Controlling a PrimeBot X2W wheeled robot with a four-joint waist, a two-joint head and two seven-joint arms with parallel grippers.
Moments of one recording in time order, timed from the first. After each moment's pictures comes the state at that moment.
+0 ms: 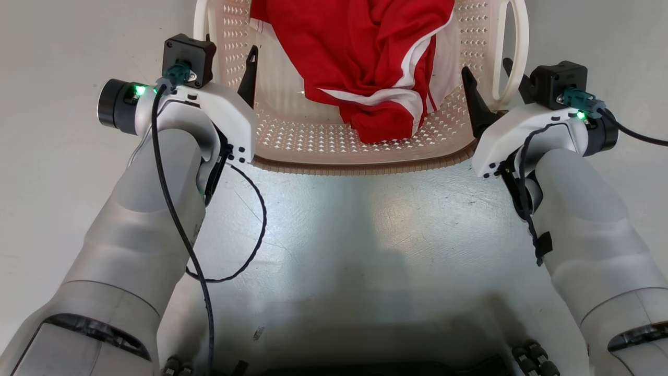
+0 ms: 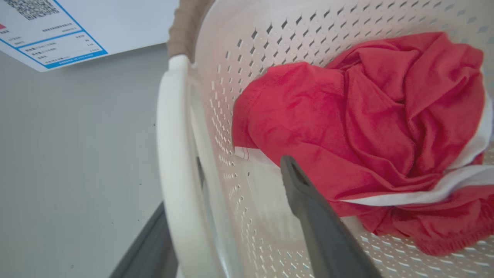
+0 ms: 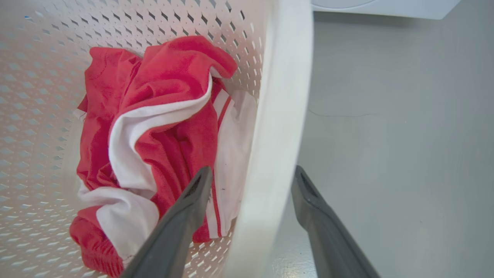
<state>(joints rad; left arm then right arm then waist) -1.08 0.11 -0.56 1.08 -0.41 0.00 -0.26 -0.97 -0.07 0.14 1.07 0.15 0.13 -0.21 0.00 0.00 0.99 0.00</state>
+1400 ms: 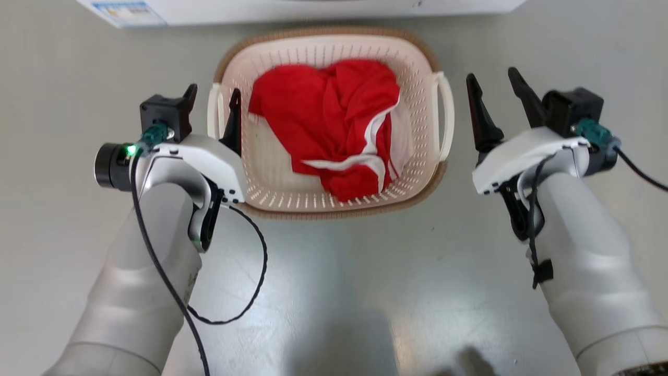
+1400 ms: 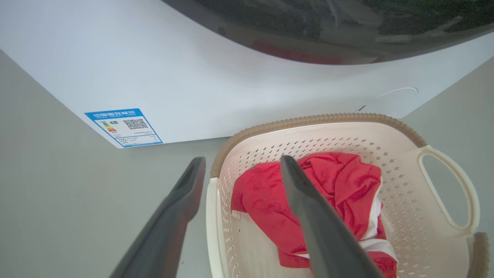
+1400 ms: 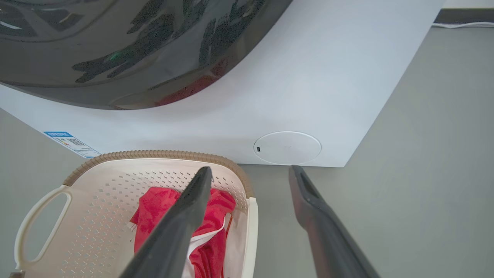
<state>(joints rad) -0.84 0.13 -0.37 0.87 -0.38 0.04 -0.26 -0.83 -0.07 0.09 0.86 0.18 0.13 -0.25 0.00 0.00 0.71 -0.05</state>
